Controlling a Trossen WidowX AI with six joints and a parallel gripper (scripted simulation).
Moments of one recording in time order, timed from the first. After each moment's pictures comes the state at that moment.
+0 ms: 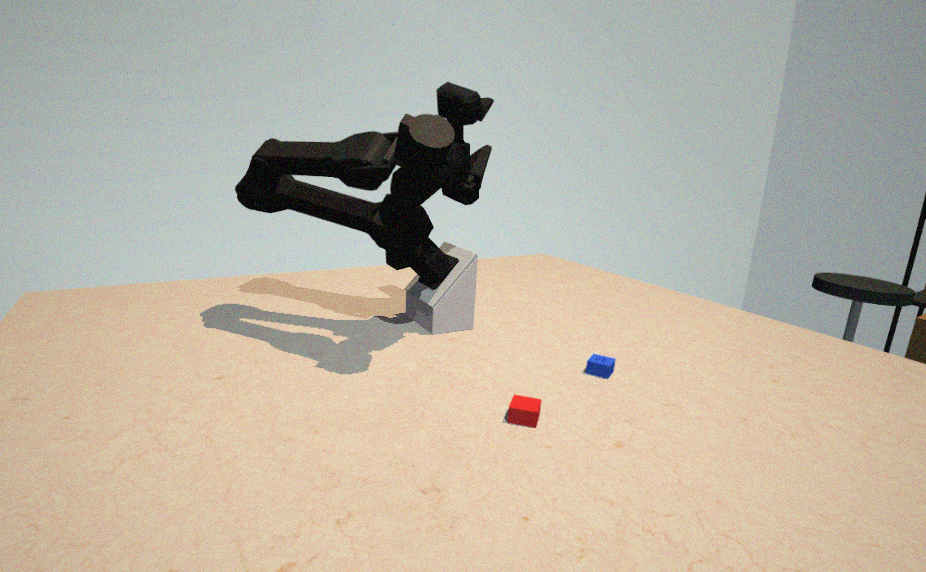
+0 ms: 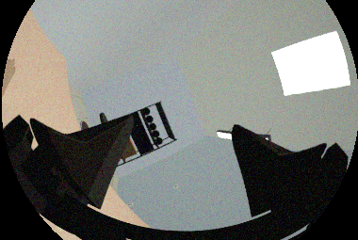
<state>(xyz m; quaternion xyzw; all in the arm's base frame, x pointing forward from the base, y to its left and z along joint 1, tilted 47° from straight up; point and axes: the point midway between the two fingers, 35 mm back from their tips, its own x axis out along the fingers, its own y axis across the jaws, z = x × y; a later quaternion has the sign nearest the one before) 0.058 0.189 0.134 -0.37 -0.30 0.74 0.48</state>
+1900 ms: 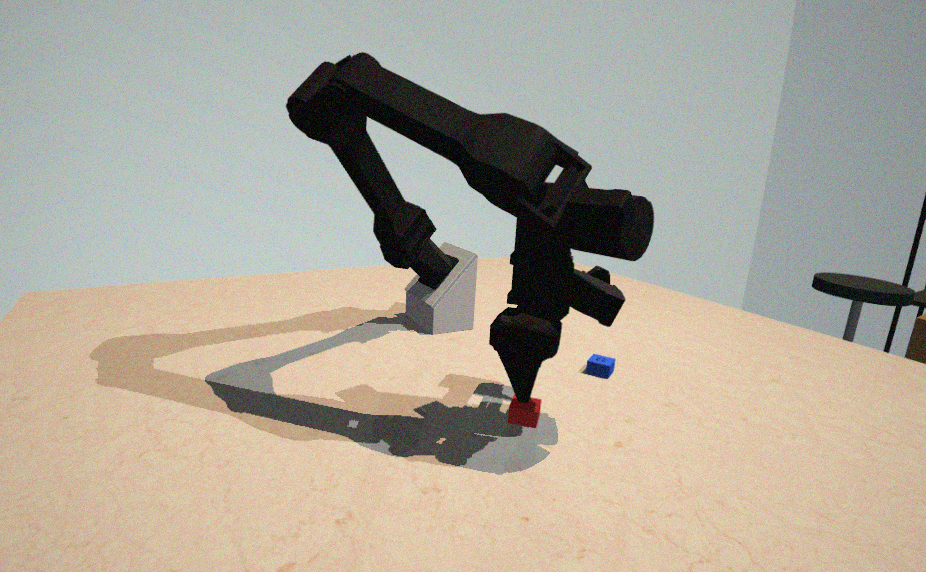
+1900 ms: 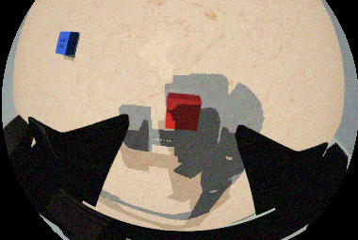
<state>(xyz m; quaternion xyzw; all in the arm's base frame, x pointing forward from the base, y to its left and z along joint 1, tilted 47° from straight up) 0.343 -0.057 0.038 -0.50 0.71 -0.02 0.50</state>
